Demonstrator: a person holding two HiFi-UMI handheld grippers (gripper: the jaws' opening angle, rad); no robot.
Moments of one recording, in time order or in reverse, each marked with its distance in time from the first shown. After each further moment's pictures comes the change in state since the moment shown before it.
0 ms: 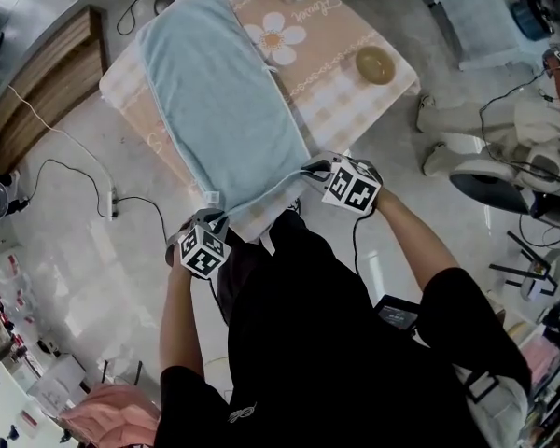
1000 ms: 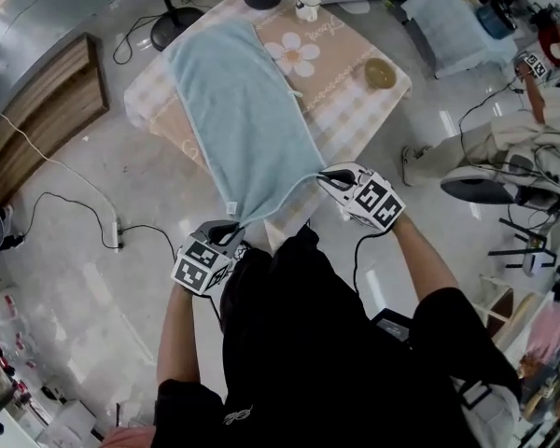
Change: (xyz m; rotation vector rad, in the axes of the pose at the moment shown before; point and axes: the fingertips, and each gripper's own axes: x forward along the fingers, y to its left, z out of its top) left arm -0.128 0.027 -0.035 -0.190 -0.386 -0.220; right arm -0.015 0.060 0.110 0.164 -0.131 -0.286
